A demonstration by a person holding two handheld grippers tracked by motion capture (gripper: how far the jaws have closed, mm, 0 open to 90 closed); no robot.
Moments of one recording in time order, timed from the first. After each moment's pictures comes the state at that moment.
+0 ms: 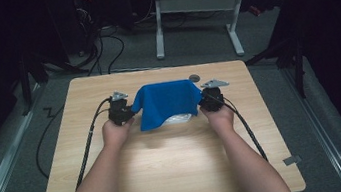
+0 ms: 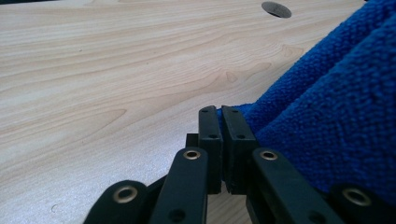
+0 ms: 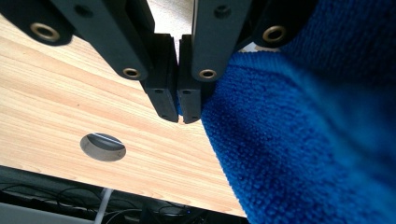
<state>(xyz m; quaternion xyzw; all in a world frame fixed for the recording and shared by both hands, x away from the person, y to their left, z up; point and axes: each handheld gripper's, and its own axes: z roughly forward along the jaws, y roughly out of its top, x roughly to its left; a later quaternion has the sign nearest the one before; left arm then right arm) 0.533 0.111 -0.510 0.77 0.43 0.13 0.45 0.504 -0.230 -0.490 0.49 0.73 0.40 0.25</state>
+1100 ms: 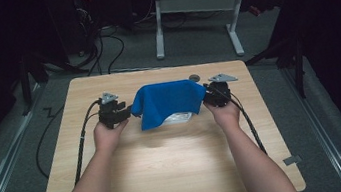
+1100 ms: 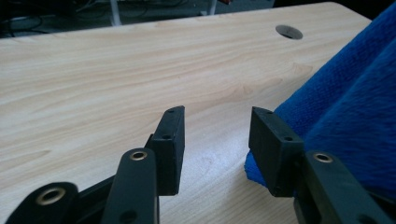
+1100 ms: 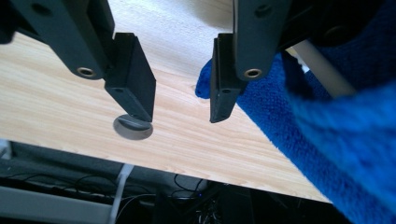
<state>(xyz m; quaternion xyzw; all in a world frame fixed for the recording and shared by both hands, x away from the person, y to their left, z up) 0.511 0.136 -0.485 0.75 0.44 0.18 0.46 0.502 -0.248 -0.465 0.50 0.71 0.42 0.28</state>
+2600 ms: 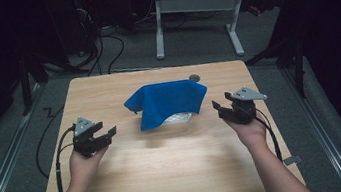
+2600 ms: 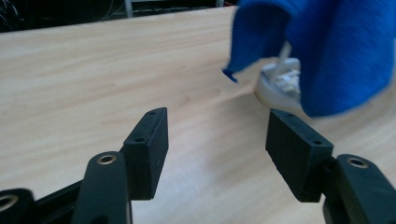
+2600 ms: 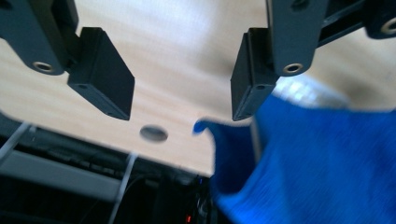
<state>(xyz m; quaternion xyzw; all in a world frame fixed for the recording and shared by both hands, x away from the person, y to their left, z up) 0.408 0.199 -0.483 0.74 0.44 0.20 0.46 0.405 -0.282 -0.438 0.45 0.72 0.42 0.31</state>
